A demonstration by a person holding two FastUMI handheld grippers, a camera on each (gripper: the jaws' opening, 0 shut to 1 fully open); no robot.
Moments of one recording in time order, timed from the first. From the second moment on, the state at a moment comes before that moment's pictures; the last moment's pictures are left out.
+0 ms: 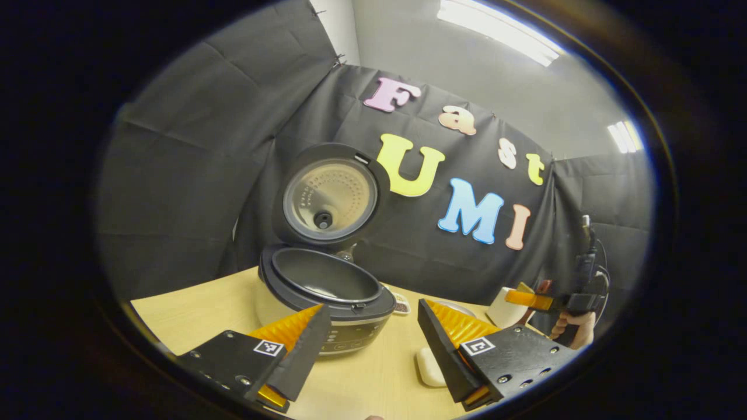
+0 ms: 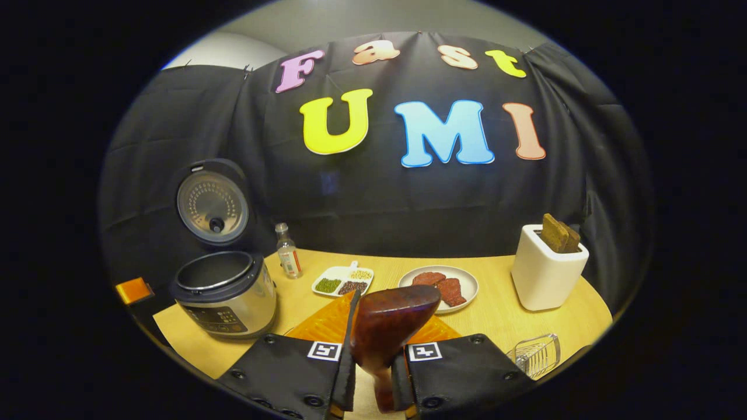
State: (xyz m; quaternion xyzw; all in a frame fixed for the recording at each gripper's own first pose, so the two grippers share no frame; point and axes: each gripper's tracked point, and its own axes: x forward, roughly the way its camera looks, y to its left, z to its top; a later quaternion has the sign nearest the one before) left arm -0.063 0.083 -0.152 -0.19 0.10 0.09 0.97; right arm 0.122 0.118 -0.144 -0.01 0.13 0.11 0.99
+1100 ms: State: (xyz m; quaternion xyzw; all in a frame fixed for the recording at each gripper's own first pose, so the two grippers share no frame) left arm -0.071 0.111 -0.190 -0.24 0.11 0.11 0.96; right arm 0.114 0.184 -0.209 0.09 0.26 0.13 0.95
